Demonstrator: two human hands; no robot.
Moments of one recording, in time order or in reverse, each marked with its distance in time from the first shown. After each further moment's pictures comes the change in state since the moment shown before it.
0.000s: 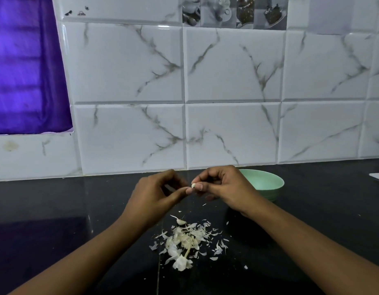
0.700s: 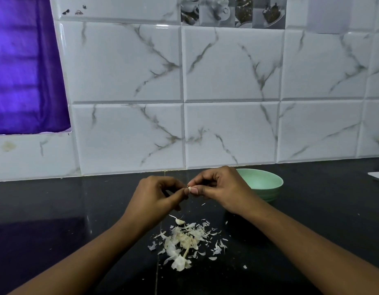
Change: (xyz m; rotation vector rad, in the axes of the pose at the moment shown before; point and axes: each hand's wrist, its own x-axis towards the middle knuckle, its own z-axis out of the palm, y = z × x) left_hand -0.002 0.008 0.005 -0.068 -0.012 -0.062; right_hand 0.000 0.001 0.003 -0.189 -0.009 -0.083
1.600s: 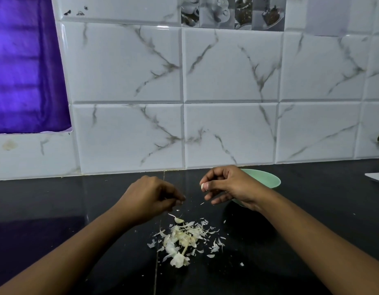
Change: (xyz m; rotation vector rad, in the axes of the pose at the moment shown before) left_hand 0.009 -0.007 -0.021 0.322 -0.285 0.056; right_hand 0.003 0.009 -0.021 0.335 -0.090 0.346
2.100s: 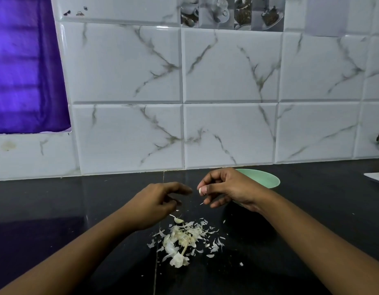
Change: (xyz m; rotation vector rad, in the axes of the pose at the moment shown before) left_hand 0.001 0.002 0.012 -0.206 -0.104 -0.018; right_hand -0.002 0.001 0.001 -0.025 -0.067 0.006
